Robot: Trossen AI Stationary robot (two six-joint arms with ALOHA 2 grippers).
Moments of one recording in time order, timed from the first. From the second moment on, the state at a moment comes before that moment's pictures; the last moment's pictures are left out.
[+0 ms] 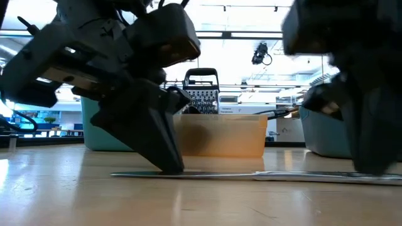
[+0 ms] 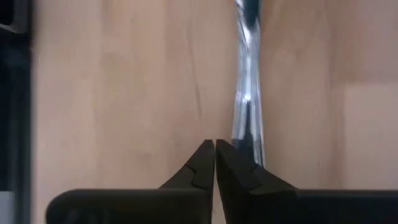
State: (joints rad) left arm -0.45 1.96 1.07 -0.01 -0.09 -0.12; right arm 0.59 1.89 1.10 -0.32 0.04 0.63
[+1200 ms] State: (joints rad) left arm -0.45 1.89 1.07 -0.02 -0.10 -0.10; right arm 0.61 2.02 1.29 -0.69 0.12 0.68
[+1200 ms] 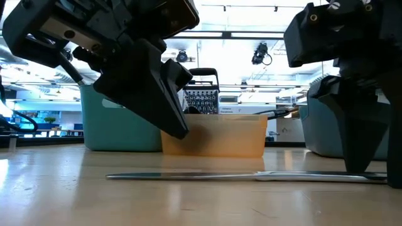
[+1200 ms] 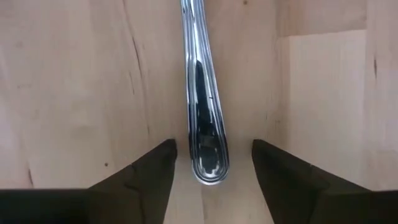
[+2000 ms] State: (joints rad) left arm -0.45 1.88 1.07 -0.04 -0.10 -0.12; right arm 0.60 2.00 1.19 -0.61 0.08 0.63
